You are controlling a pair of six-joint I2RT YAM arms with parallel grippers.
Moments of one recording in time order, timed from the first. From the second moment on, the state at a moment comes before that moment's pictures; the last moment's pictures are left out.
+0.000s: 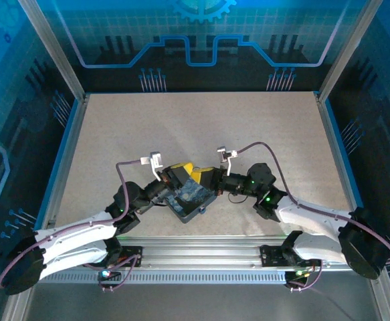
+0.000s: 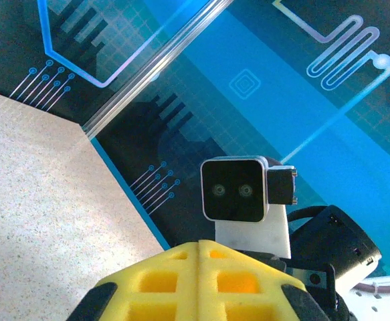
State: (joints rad) left arm -0.85 0.92 0.34 0.79 -0.01 -0.85; right arm 0.78 1.14 0.49 0.73 -0.52 0.87
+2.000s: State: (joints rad) left arm -0.57 1.30 0.62 -0.08 0.26 -1.08; right arm 0.69 1.19 0.63 -0.17 -0.43 0.48
